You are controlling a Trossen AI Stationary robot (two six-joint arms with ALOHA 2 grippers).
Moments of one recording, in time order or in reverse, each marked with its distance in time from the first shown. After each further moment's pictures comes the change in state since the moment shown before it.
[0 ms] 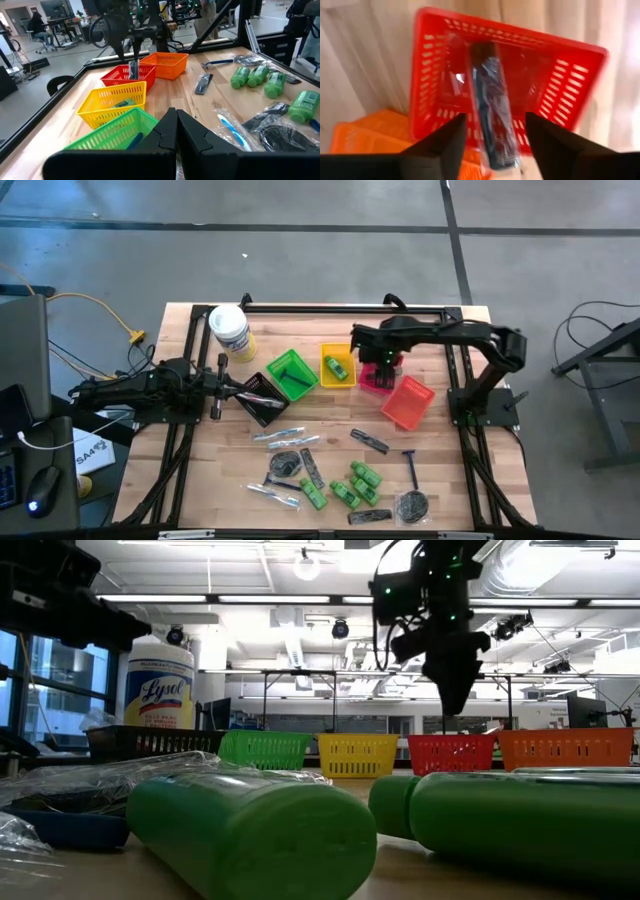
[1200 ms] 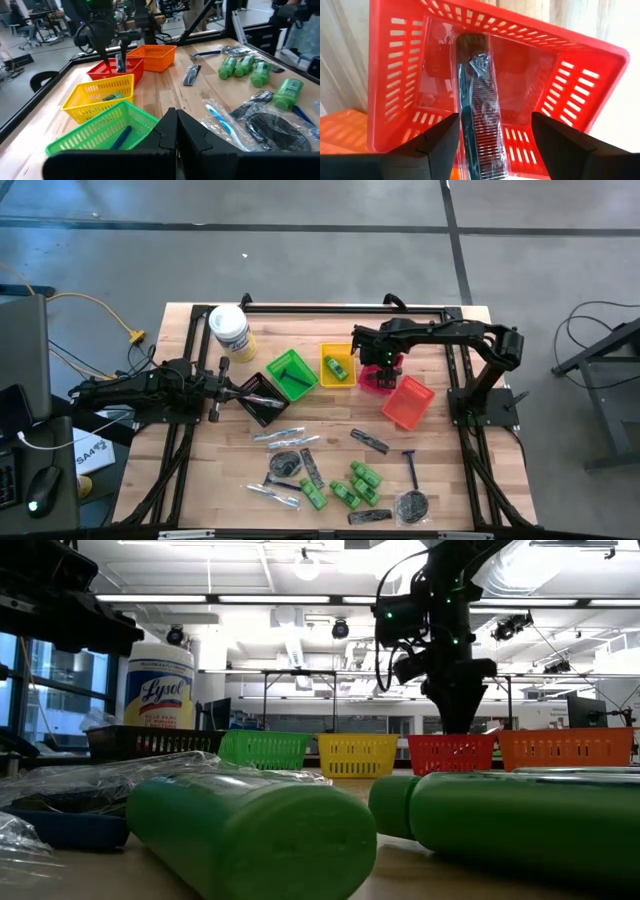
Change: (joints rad) left arm 0.000 0.000 0.000 -0.044 0.064 0.014; right arm -0.043 0.028 -0.089 0.109 0.012 -0.095
